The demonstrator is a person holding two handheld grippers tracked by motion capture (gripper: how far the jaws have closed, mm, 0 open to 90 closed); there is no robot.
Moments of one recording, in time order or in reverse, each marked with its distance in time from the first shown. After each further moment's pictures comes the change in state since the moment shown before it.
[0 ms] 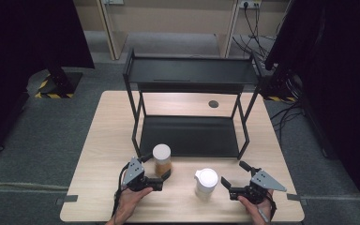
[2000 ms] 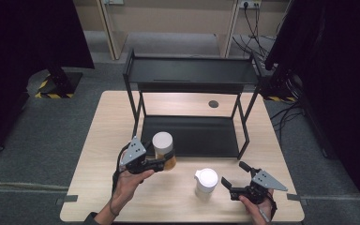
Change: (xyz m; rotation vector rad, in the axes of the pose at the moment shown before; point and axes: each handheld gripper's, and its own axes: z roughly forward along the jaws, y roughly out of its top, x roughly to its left) left arm 0.011 0.097 0.003 -0.009 -0.121 0.048; right arm -0.006 -0.004 0.000 -0.014 0.023 0.036
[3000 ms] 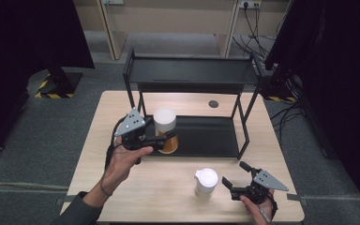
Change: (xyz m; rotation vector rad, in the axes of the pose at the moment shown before) left arm 0.010 0.105 0.005 0.031 -0.032 0.019; right arm -0.001 -0.001 -0.001 -0.007 0.003 0.012
